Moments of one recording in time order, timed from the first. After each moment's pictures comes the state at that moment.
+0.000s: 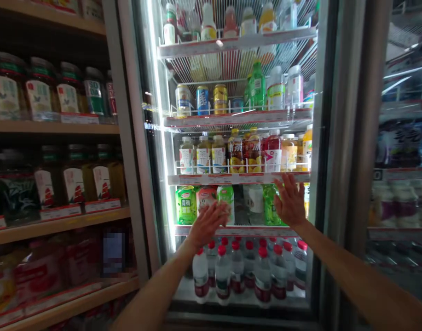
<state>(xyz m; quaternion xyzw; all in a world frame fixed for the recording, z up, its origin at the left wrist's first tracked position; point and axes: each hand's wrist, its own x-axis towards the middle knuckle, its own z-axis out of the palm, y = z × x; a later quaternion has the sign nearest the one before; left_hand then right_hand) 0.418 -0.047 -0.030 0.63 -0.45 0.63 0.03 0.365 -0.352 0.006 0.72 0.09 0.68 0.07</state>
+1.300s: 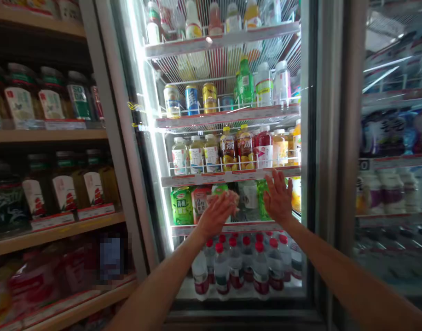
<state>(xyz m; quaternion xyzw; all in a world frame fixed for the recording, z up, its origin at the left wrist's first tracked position) 0.416 -0.084 -0.003 0.62 -0.46 0.64 0.00 0.369 -0.337 -0.002 0.72 0.05 0.69 0.02</state>
